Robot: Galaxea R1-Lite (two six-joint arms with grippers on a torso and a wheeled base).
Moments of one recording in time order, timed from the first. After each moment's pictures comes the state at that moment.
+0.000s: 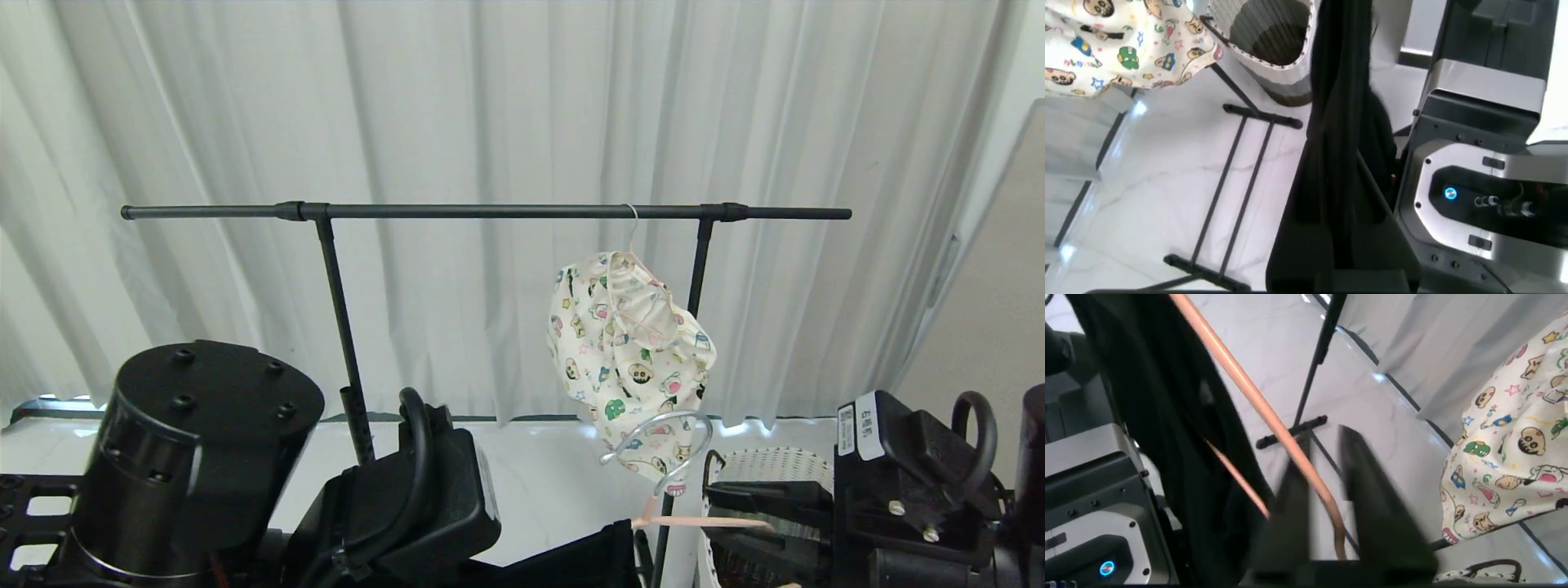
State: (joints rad) left arm -0.87 1.37 -0.73 0.03 -0.31 0.31; right arm 0.85 1.32 -0.43 -0.55 0.24 -0.13
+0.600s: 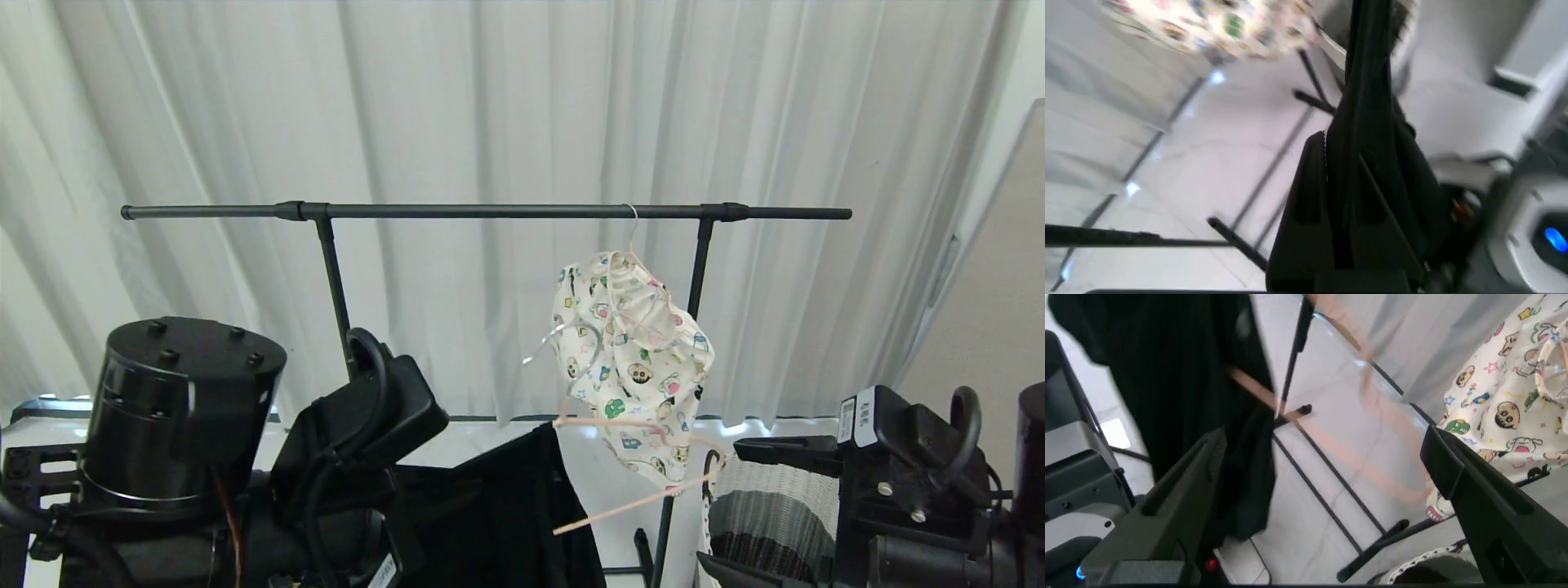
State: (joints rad) left arm -0.70 1.37 -0.66 -0.14 -0.16 0.31; right arm 0.80 1.32 -0.42 -0.54 0.21 -0.13
